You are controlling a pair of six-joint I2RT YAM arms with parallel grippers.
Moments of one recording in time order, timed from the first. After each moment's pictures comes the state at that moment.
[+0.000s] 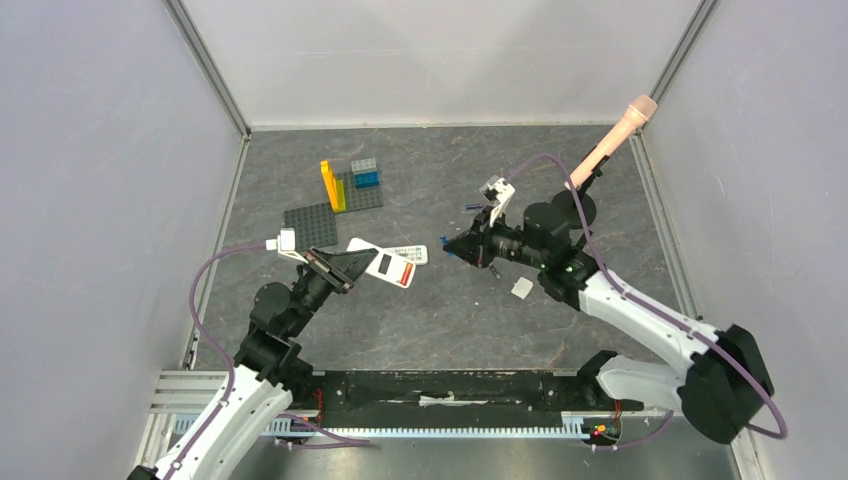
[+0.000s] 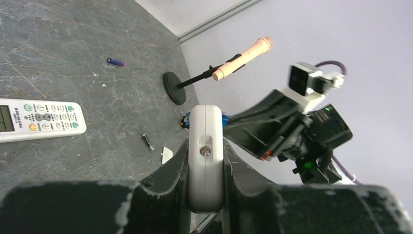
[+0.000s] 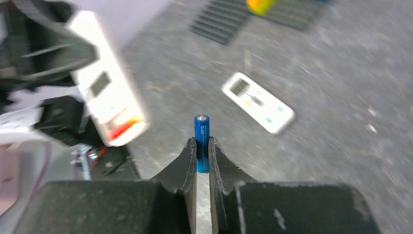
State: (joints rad) left arm -0.46 0.35 0.25 0.18 0.12 -1.09; right arm 0.65 1.19 0.76 0.12 -0.36 0.33
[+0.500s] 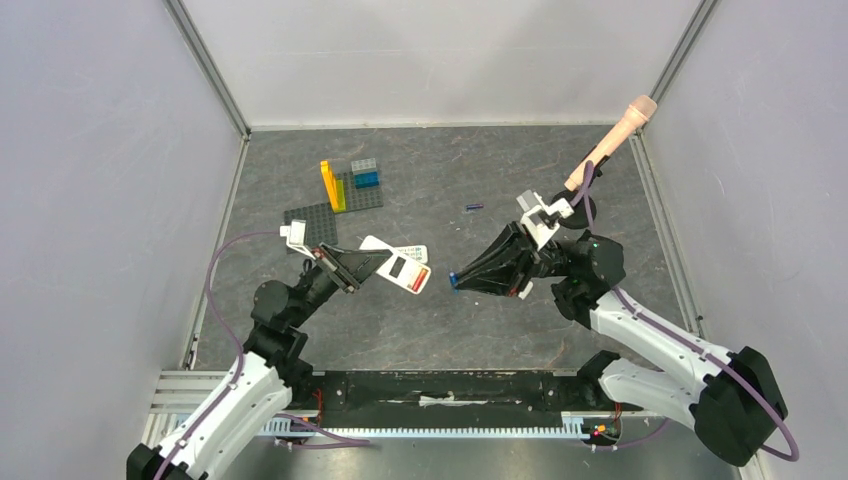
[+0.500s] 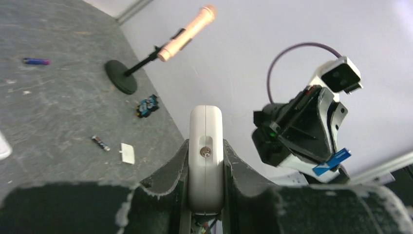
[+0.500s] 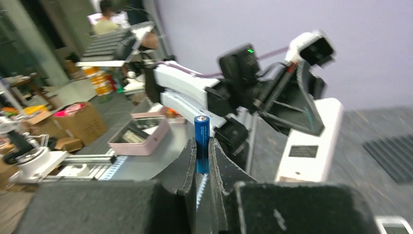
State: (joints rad) left arm -0.46 0.48 0.24 0.48 0.32 -1.11; right arm 0.65 1.01 0.59 1.00 -0.97 0.77
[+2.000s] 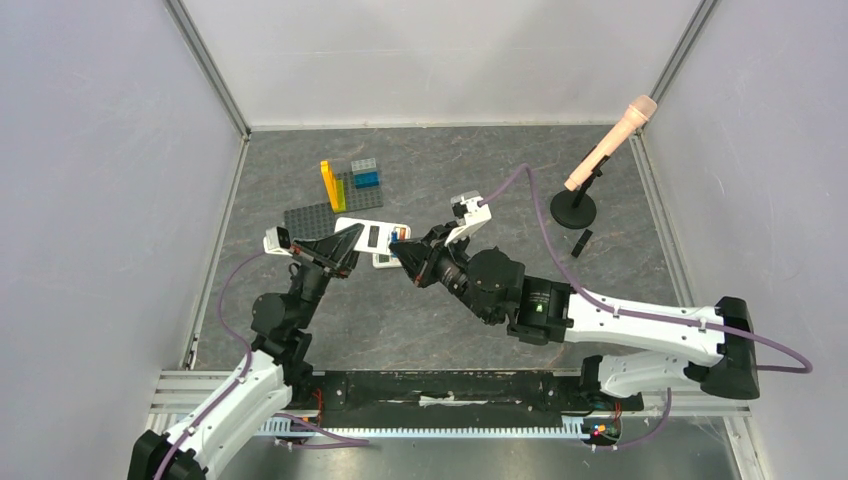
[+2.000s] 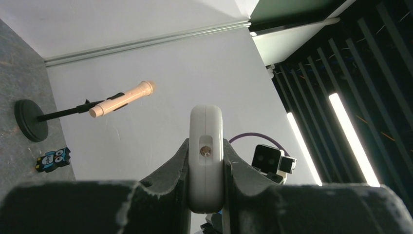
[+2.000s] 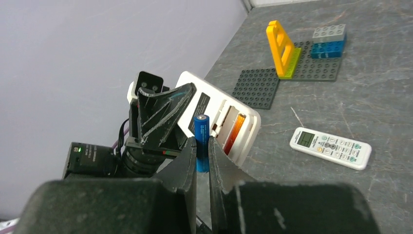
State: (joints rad) left arm -0.46 0.56 0.15 0.85 0.03 -1.59; right arm 1.29 1.21 1.05 0.15 0.54 0.59
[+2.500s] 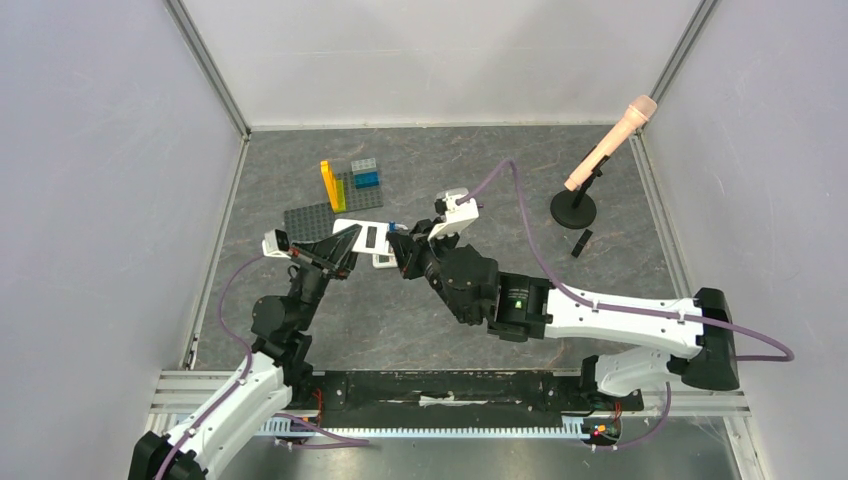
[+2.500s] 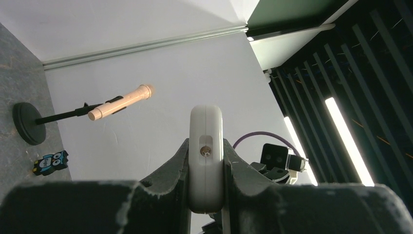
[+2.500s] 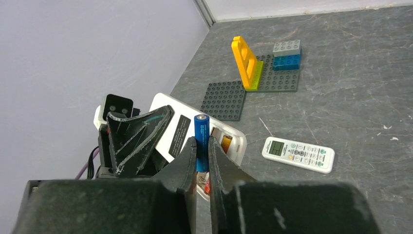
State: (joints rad) left arm -0.46 0.54 0.13 0.86 0.00 -1.61; right arm 1.33 1.32 1.18 0.09 0.76 0.54
